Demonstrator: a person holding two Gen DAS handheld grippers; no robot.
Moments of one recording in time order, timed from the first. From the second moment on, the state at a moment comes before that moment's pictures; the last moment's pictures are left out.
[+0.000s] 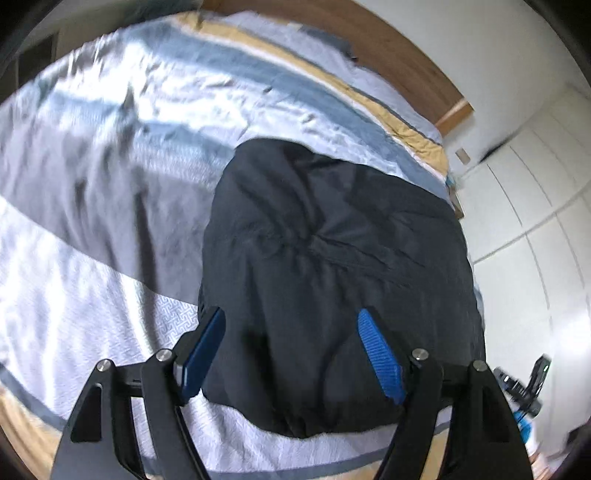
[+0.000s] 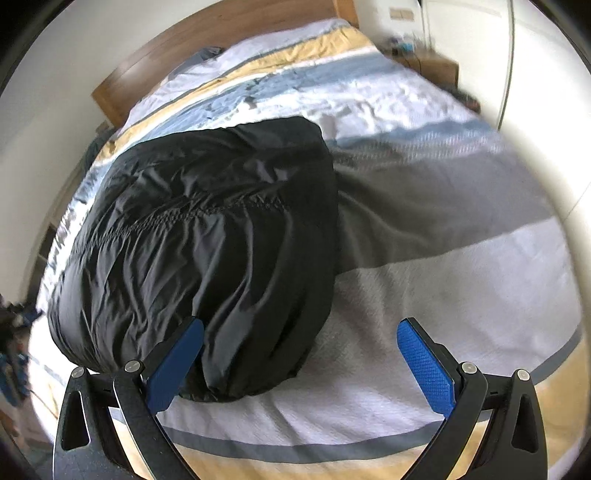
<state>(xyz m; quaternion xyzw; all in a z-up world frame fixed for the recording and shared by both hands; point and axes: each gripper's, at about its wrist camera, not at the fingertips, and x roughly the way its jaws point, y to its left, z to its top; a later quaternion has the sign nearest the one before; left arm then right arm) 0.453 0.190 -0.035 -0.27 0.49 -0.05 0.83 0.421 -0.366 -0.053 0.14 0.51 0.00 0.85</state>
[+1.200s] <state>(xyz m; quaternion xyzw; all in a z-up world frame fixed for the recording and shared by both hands) 0.538 0.164 -0.170 -0.45 0.51 -0.20 0.70 0.539 -0.336 -0.195 0.37 0.57 0.19 0.70</state>
